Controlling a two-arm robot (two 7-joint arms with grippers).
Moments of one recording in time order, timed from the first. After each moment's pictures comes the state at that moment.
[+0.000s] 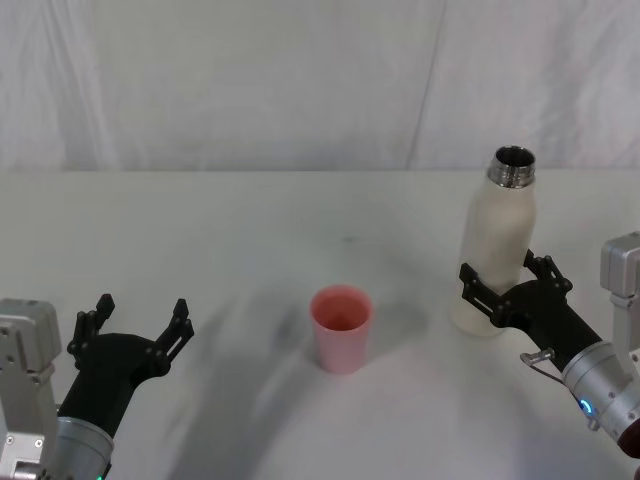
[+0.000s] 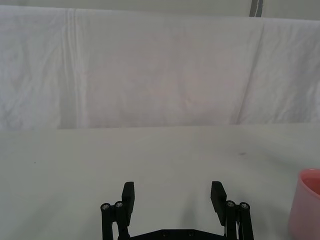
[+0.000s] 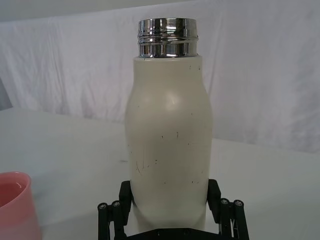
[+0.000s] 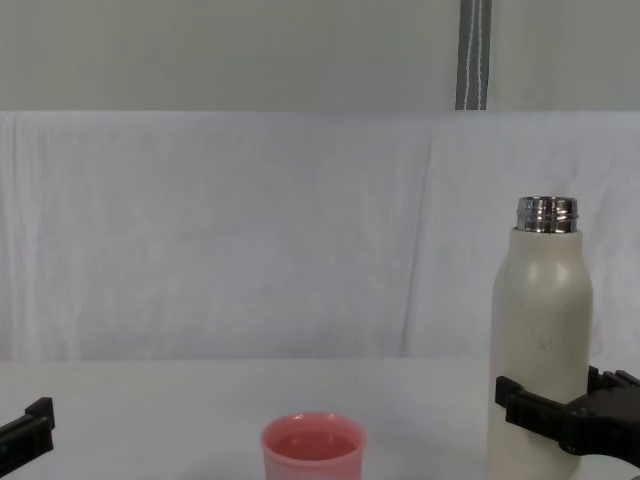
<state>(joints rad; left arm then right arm) 0.27 0.24 0.04 -1.85 -0.25 -0.02 -0.02 0.13 0.21 -0.22 -1.44 0.25 -0.10 0.28</state>
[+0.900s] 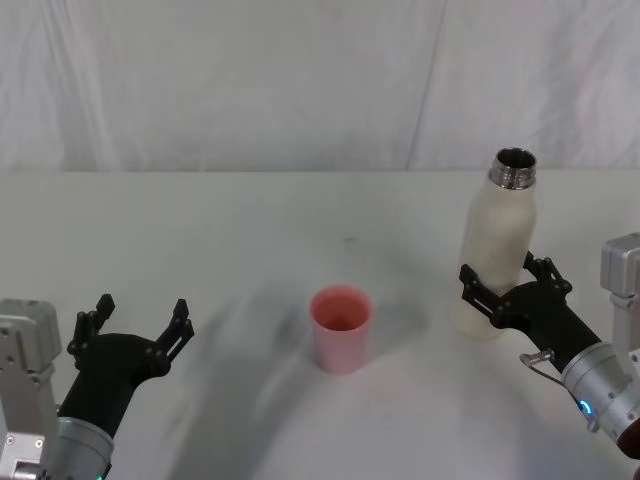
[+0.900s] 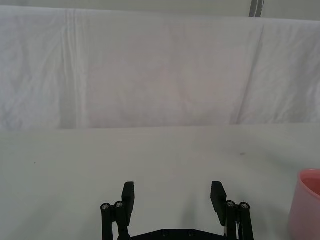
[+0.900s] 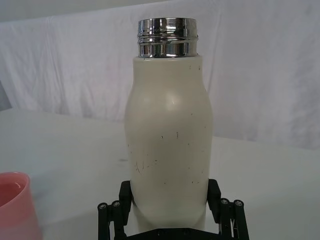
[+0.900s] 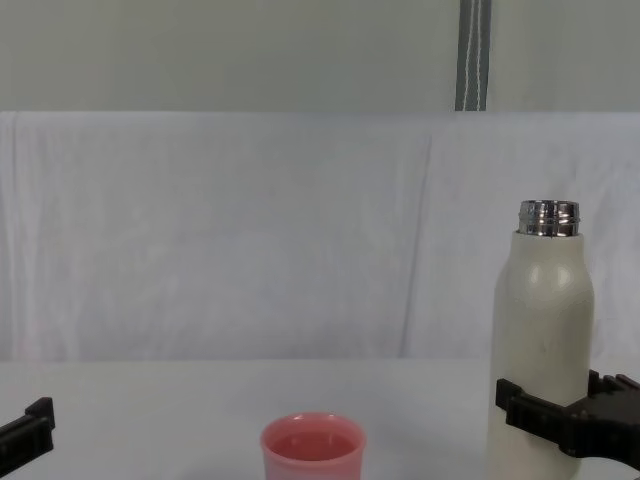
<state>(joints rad) 0.27 0.24 0.04 -1.85 -0.25 -0.02 -0.02 0.13 0.21 -0.22 -1.43 0.26 -0.09 0.28</state>
